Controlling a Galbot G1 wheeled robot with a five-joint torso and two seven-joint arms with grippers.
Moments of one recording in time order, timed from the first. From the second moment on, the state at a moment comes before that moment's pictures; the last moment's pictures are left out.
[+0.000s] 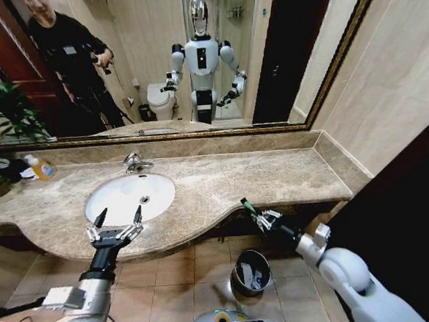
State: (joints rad) left arm 1.84 -1.36 -0.82 -2.47 -0.37 0.04 0.05; right arm -1.64 1.04 0.63 2.07 0.54 -0.07 -0.51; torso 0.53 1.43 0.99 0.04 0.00
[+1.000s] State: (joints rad) left arm 1.84 -1.36 -0.82 -2.47 -0.37 0.04 0.05; right arm -1.33 1.43 0.61 1.17 -0.02 0.08 -0.32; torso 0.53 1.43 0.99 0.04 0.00
